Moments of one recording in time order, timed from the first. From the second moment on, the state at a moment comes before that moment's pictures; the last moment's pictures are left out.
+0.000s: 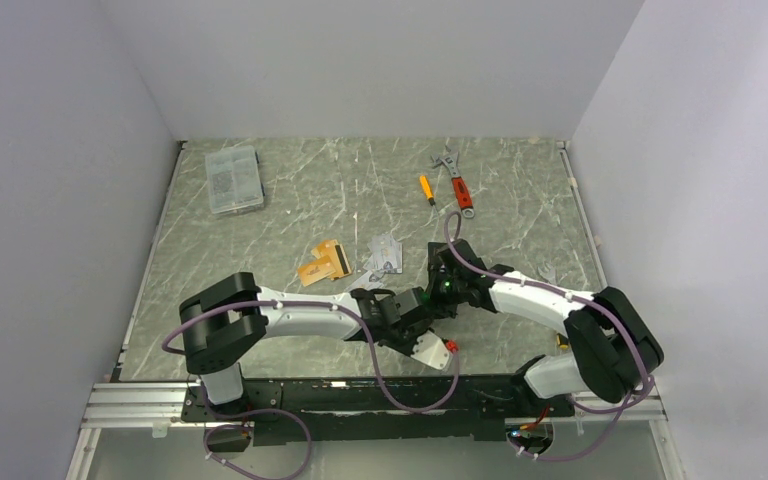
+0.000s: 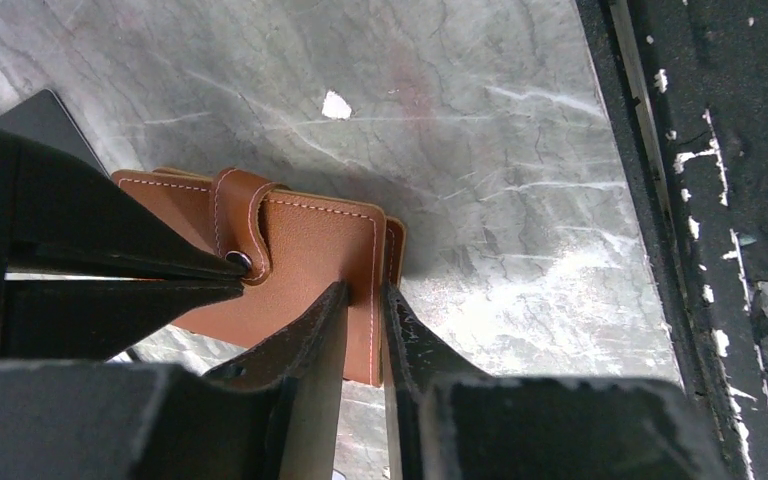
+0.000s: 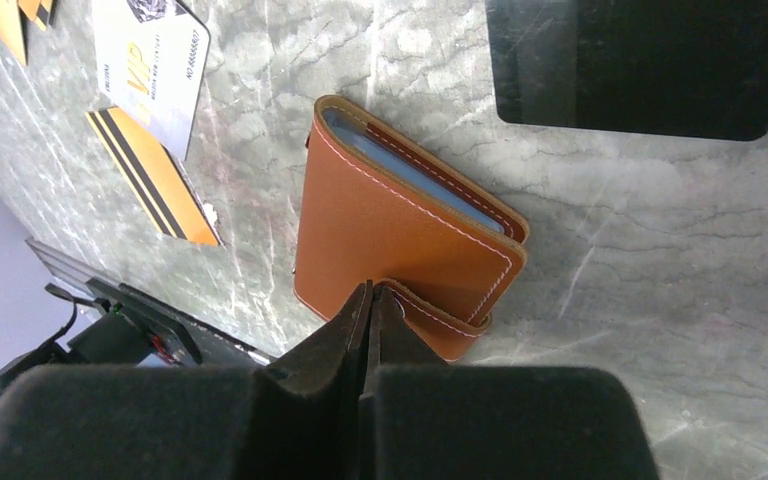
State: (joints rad) left arm -1.25 1.74 1.04 -0.33 0.05 0.82; right arm 0.60 1.38 0.61 -0.28 -0.25 0.95
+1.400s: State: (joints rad) left arm -0.49 1.34 1.16 -0.68 0.25 0.61; right arm 0.60 1.23 0.46 -0.12 -0.16 0.96
